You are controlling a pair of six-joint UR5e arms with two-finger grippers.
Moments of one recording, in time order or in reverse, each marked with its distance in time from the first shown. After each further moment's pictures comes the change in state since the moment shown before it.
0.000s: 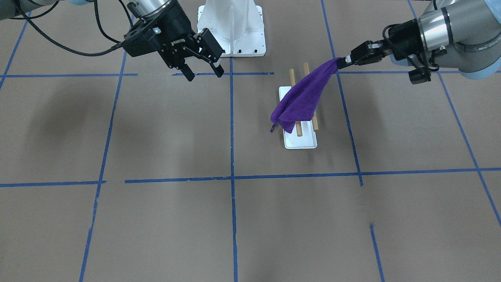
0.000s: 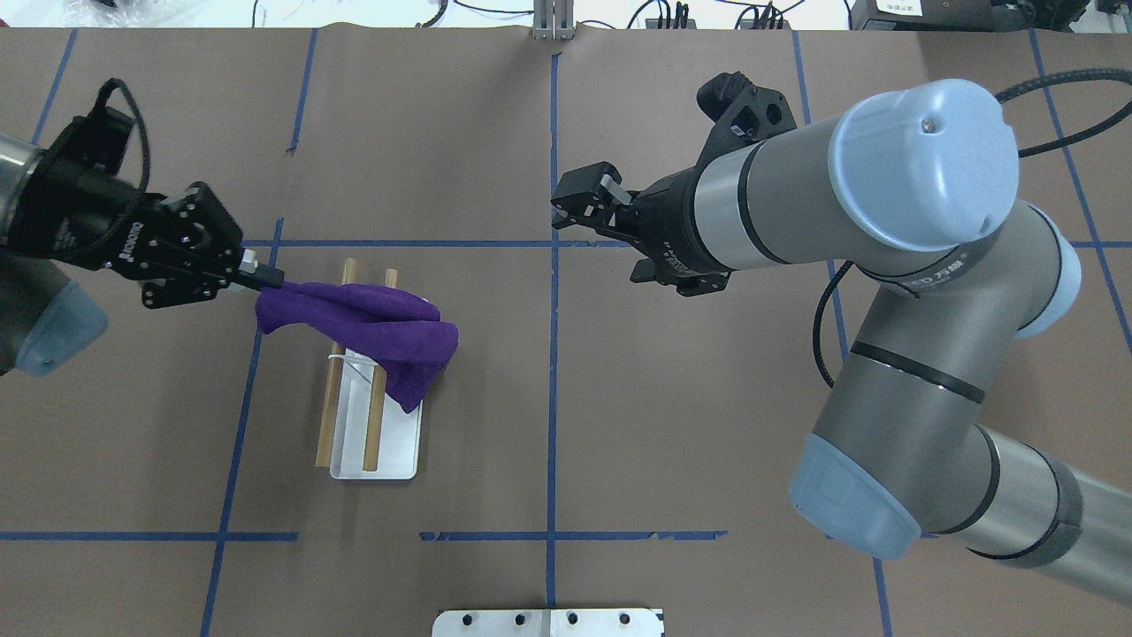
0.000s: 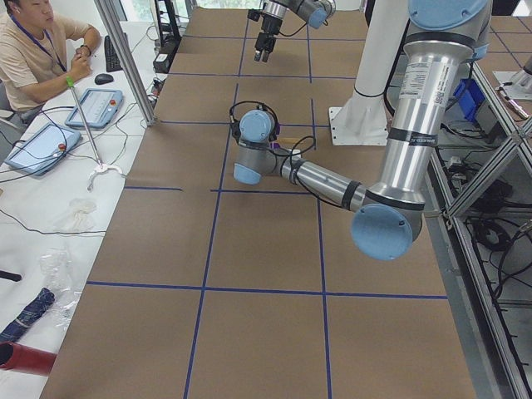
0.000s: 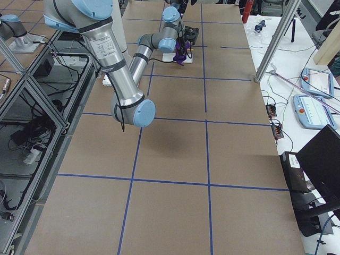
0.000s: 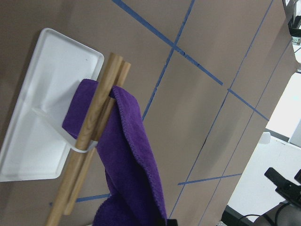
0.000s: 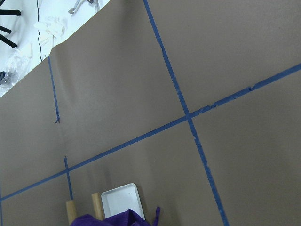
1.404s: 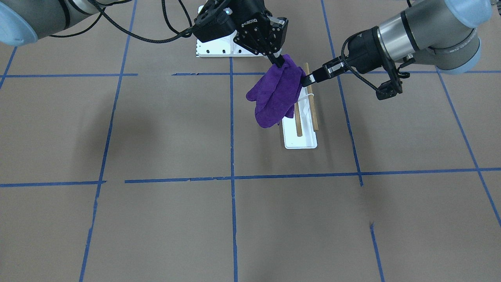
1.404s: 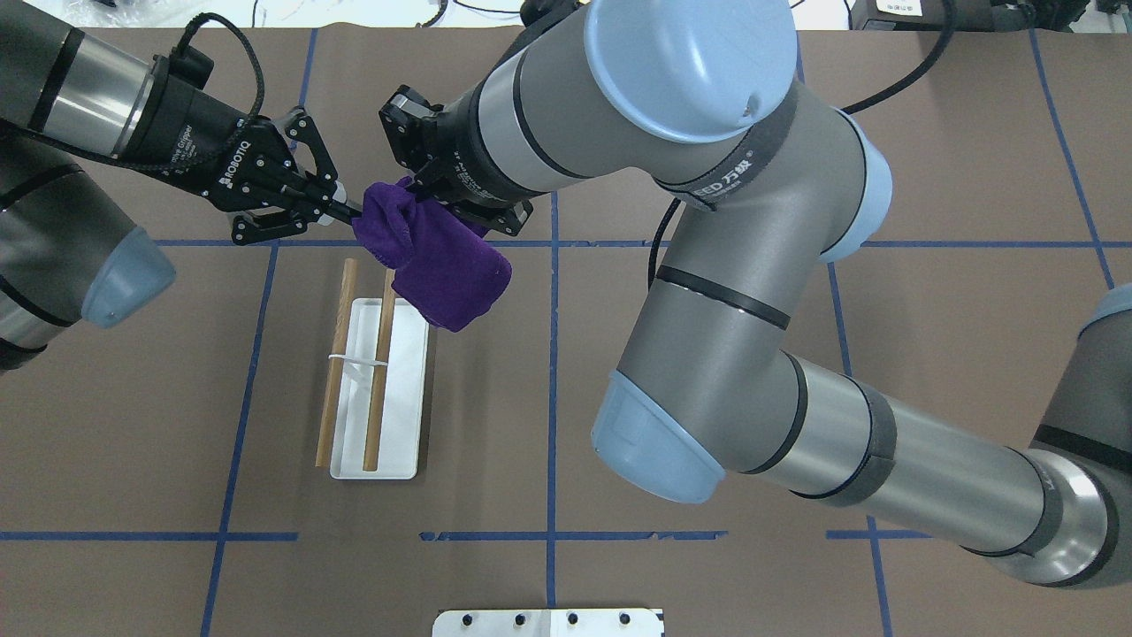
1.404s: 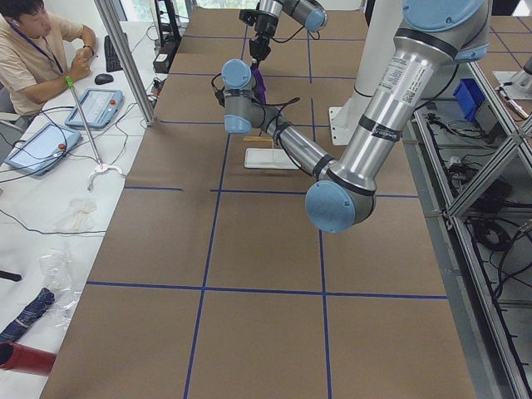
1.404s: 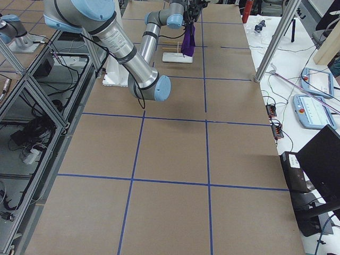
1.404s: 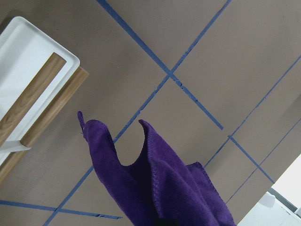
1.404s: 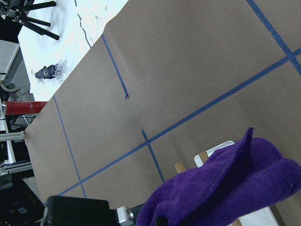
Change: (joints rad) left arm 0.060 -0.308 -0.025 0.530 0.072 -0.150; right arm -0.039 0.357 -0.197 -0.008 0.032 0.220
